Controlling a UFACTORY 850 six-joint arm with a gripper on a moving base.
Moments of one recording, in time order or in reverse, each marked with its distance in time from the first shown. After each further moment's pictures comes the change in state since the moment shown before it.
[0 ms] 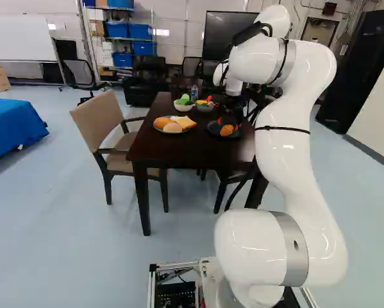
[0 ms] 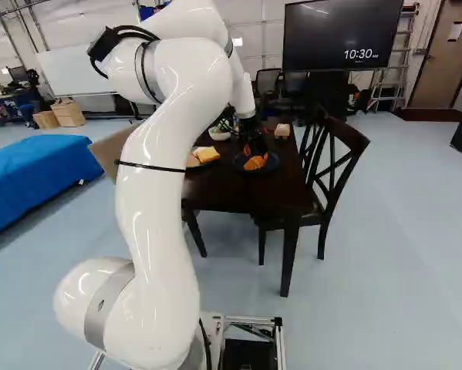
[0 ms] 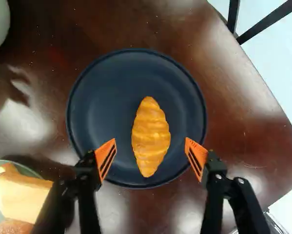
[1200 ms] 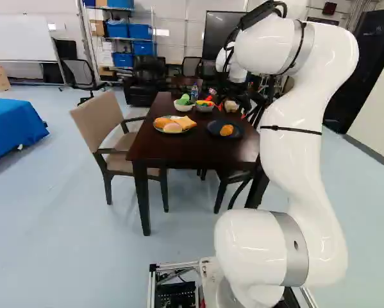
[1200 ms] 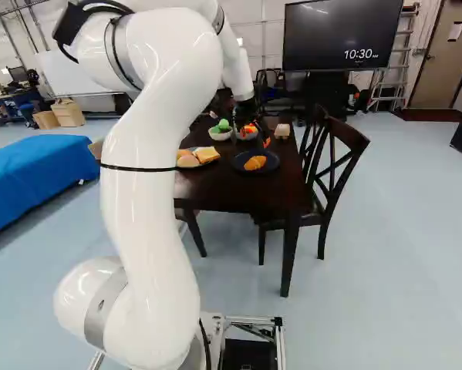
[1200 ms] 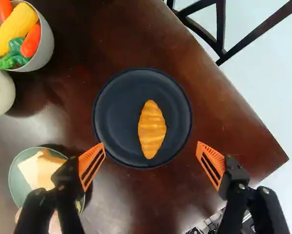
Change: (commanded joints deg) arm 0.0 7.9 1.4 0.0 -2.2 0.0
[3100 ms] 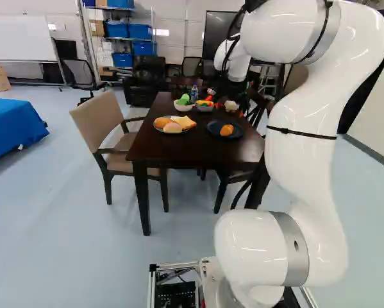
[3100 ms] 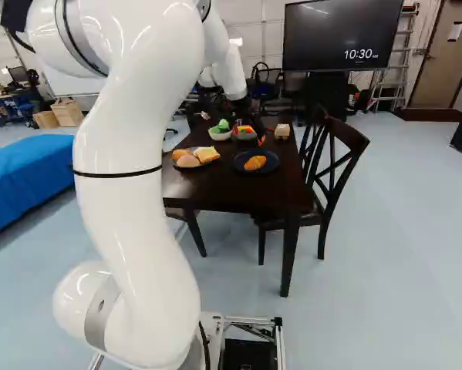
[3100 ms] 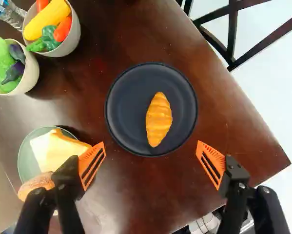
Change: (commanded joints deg) arm 1.6 8.6 11.9 1.2 10.1 -5.2
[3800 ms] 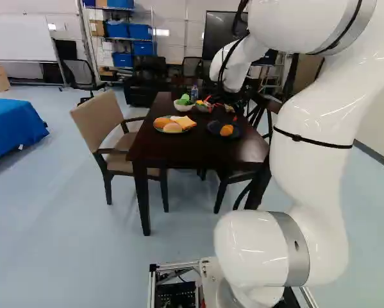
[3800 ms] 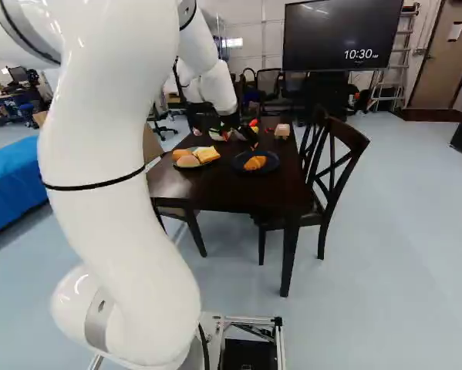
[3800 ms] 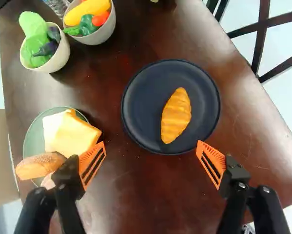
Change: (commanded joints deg) arm 2.1 8.1 16.3 1.6 18.2 -7.1
